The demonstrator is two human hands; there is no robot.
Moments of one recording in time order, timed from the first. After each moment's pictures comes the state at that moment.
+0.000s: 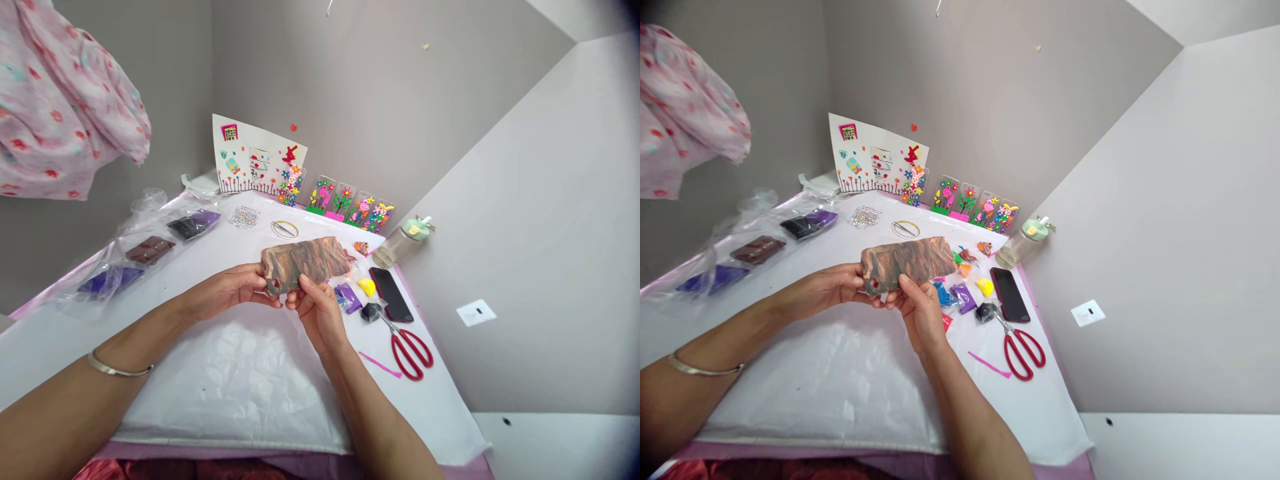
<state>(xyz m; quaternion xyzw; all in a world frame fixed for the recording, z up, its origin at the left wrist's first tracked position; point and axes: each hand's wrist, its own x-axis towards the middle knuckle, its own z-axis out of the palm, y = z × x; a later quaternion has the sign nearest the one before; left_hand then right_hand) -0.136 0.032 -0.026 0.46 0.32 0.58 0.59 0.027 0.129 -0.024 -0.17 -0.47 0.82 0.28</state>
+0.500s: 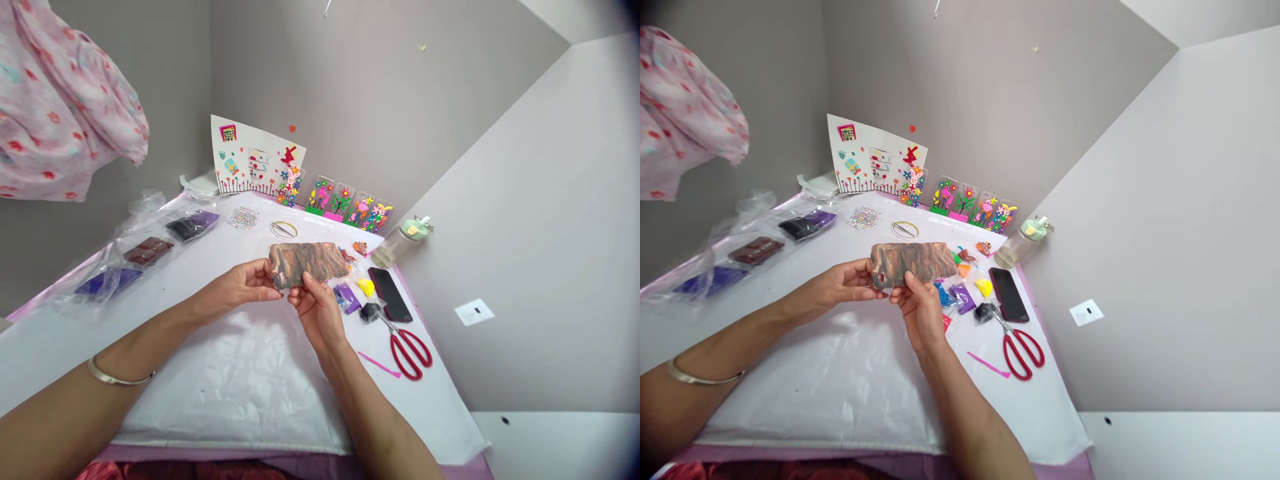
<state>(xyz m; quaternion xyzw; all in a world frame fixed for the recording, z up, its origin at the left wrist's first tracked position) -0.128 0.037 -0.030 0.47 0.42 0.60 0.50 0.023 0.134 -0.028 -0.18 -0.40 0.84 0.31</state>
